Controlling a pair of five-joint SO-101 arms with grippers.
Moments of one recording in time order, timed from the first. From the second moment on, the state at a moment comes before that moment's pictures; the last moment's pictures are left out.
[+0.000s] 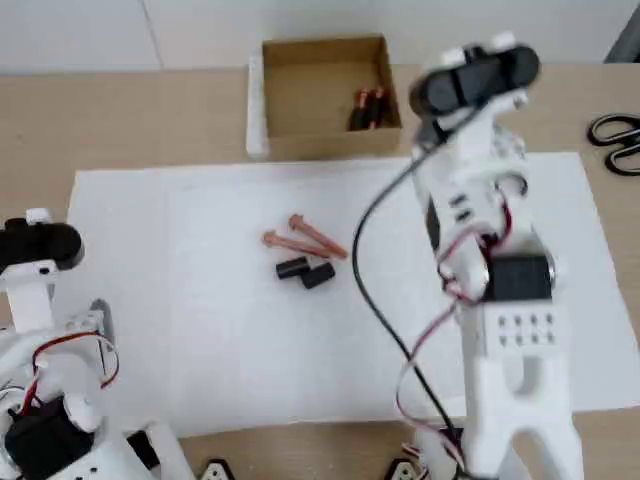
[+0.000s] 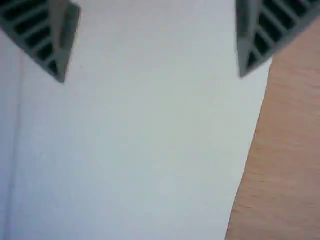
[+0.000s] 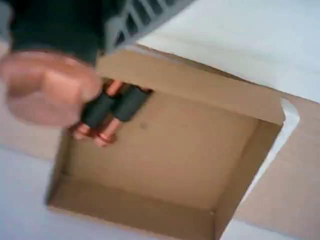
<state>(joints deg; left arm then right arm) -37.5 -71.7 40.8 89.6 -16.0 -8.3 -30.6 16.4 42.9 8.8</state>
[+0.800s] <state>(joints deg) -37.5 -72.0 38.5 92.2 -16.0 -14.2 33.1 -19.3 18.0 -7.4</state>
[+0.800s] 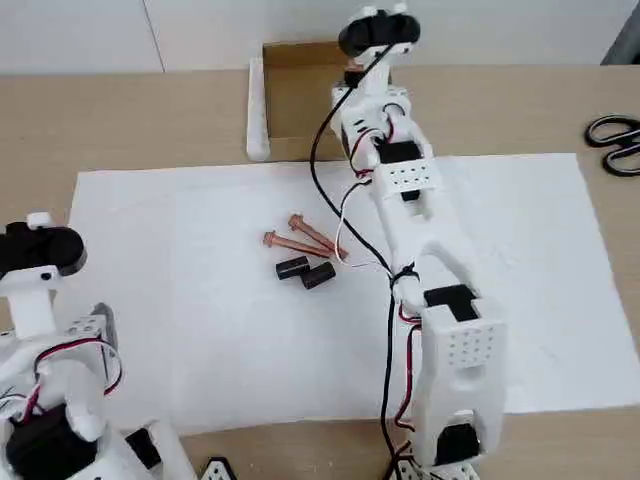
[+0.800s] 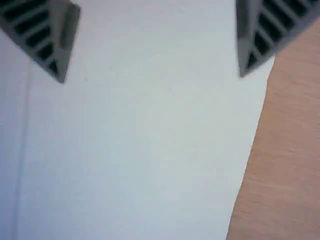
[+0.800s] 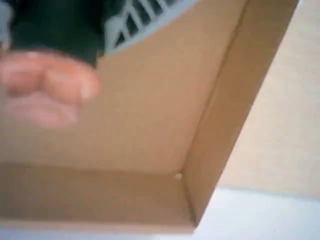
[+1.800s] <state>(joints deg) -37.5 -71.8 41.1 92.2 -16.0 -14.9 40.4 -23.3 12.7 -7.4</state>
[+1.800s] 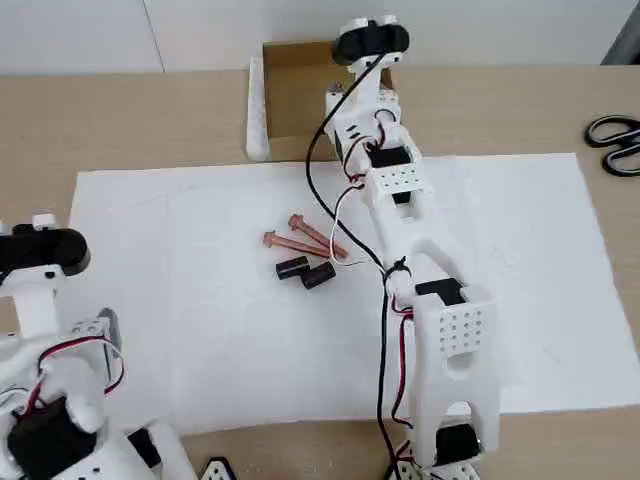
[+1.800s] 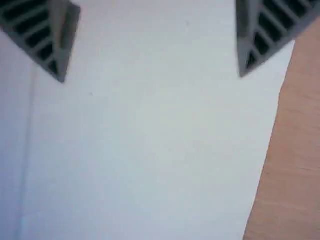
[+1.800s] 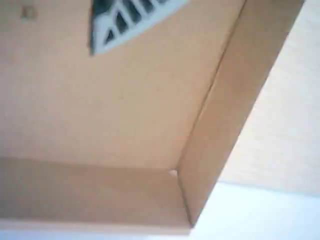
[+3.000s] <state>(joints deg) -37.5 -72.0 39.4 92.2 -16.0 -14.1 5.4 -23.3 90.4 -7.4</state>
